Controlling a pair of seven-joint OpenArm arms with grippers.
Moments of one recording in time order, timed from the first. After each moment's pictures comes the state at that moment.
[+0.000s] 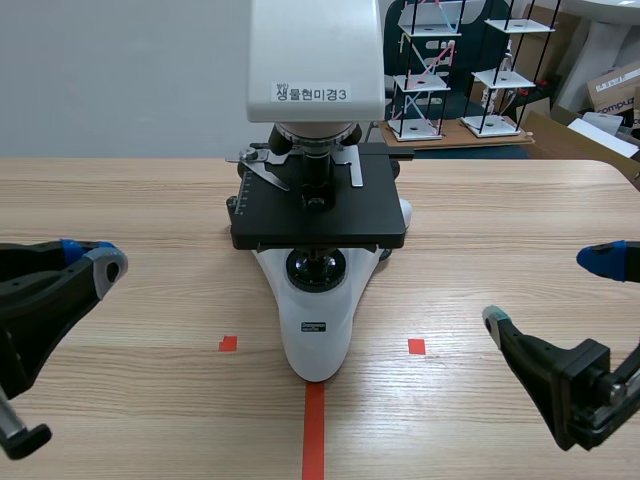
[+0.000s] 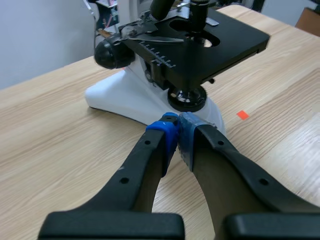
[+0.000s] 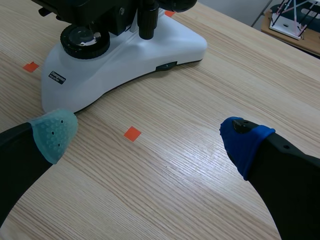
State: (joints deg) left arm 47.7 -33.7 -7.9 120.6 -19.6 -23.8 -11.6; right arm -45.2 30.8 12.3 114.6 14.3 24.2 3.9
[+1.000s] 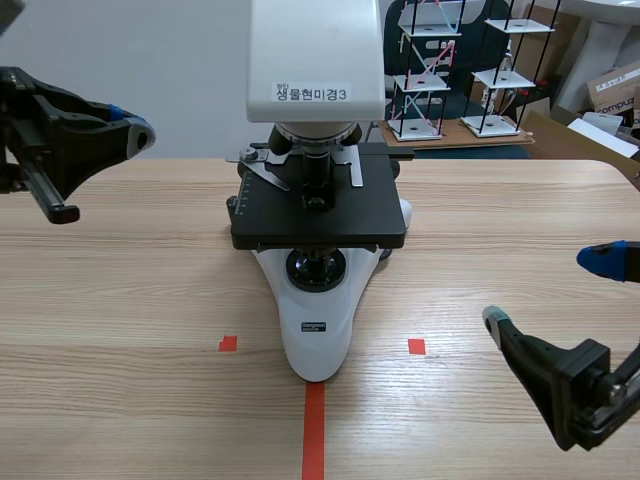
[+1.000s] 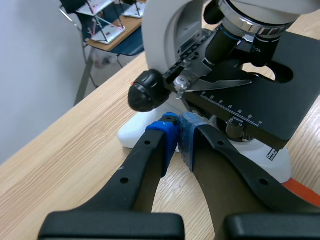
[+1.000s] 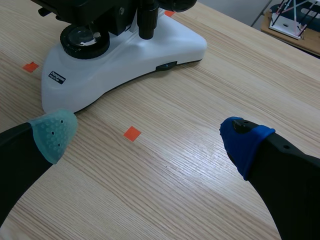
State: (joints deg) left arm 3.1 -50.6 9.8 104.5 -37.0 -29.4 8.1; right arm -45.2 30.8 12.3 114.6 14.3 24.2 3.9
